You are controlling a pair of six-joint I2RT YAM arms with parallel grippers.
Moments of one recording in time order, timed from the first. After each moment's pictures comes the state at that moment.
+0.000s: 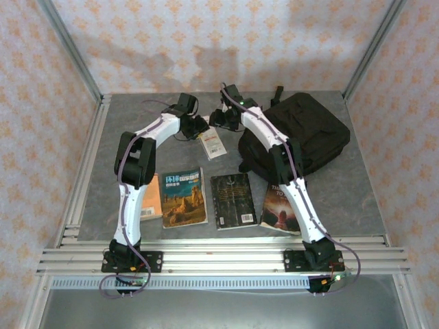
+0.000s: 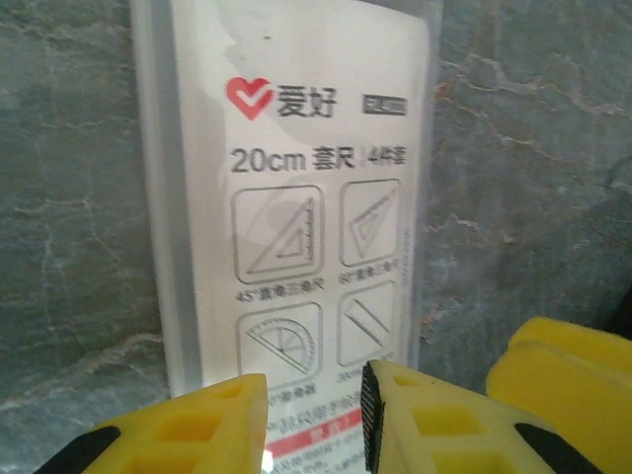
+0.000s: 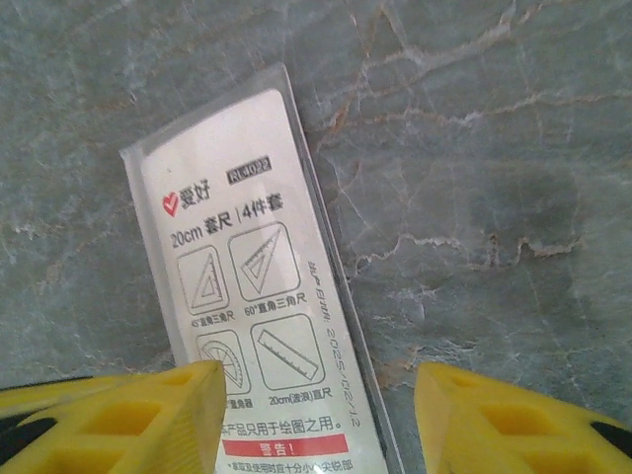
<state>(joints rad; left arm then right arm) -0.24 2.30 1.82 -0.54 0.26 -0.83 0.48 2.64 2.52 -0.88 -0.25 0.54</state>
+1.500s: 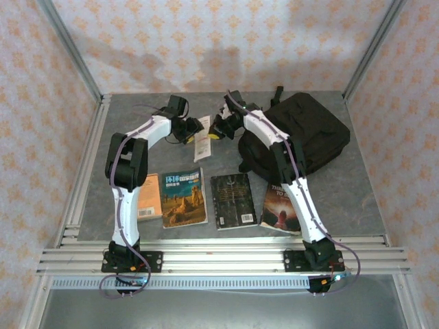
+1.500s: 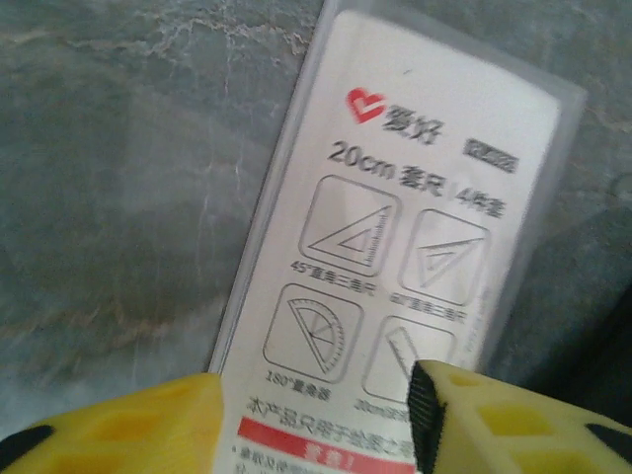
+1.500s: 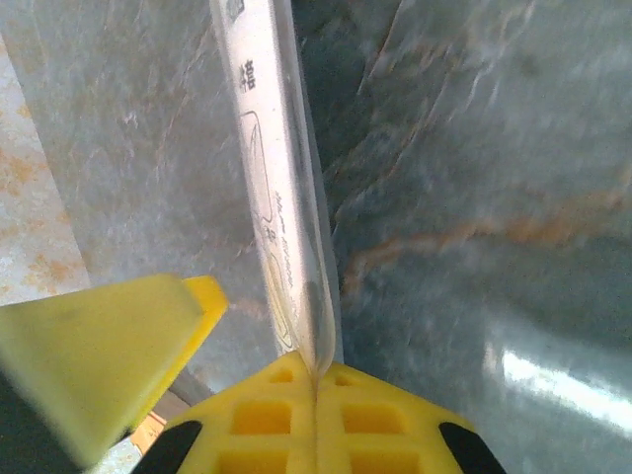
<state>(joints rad) -0.19 2.15 1.66 -0.52 0.29 -0.87 0.46 2.56 2.29 -0.78 -0.63 0.75</state>
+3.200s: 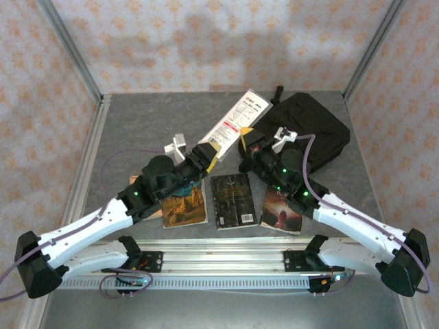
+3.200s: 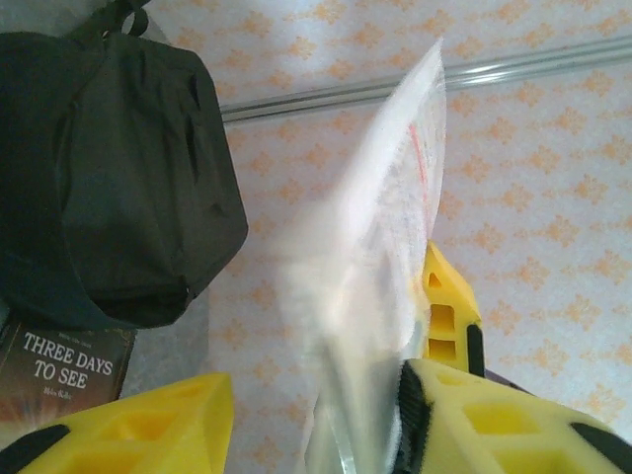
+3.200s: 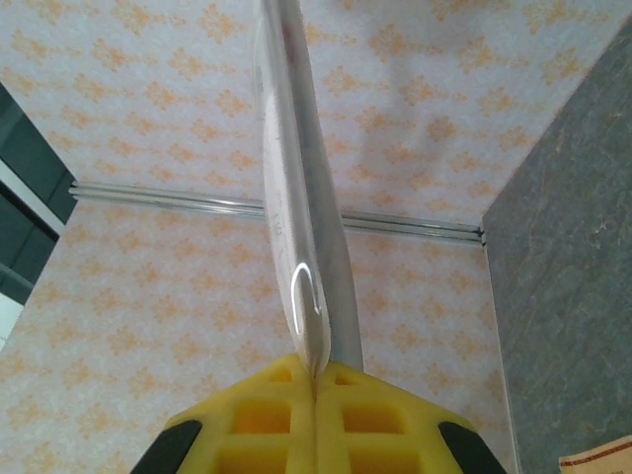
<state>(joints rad) -0.83 0.99 0.79 0.13 -0.08 -1.41 0.81 1.00 0.77 0.31 0.21 1.45</state>
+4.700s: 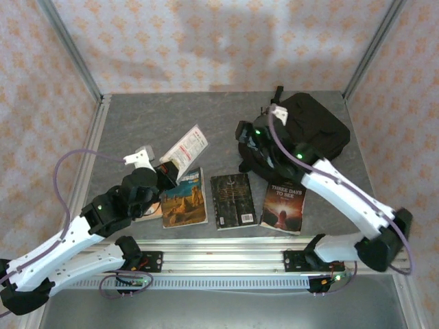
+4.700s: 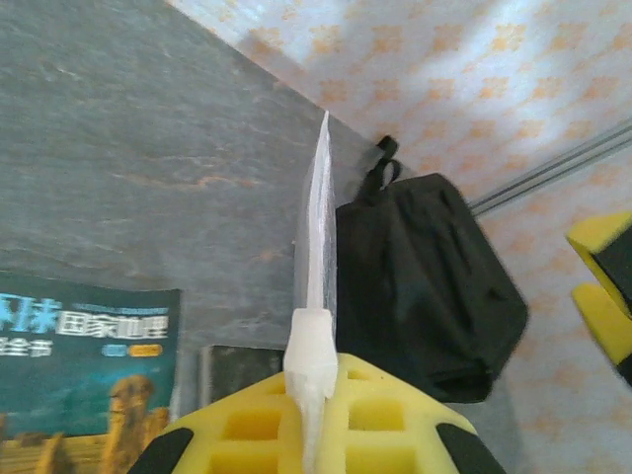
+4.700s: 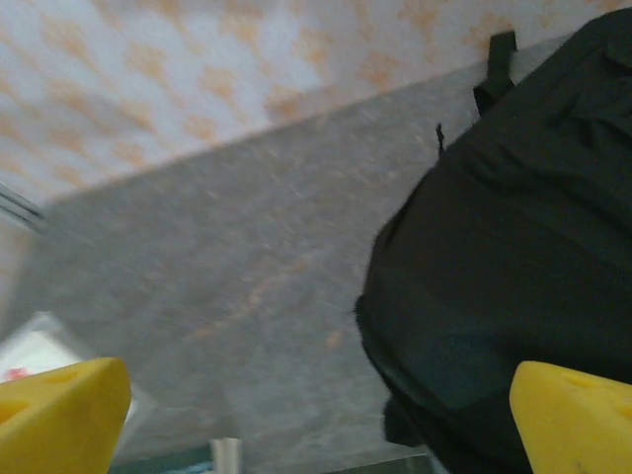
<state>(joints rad) -0.84 0.71 0.84 -0.58 -0.50 -1.00 0.73 1.33 1.31 -0.62 0.46 0.67</state>
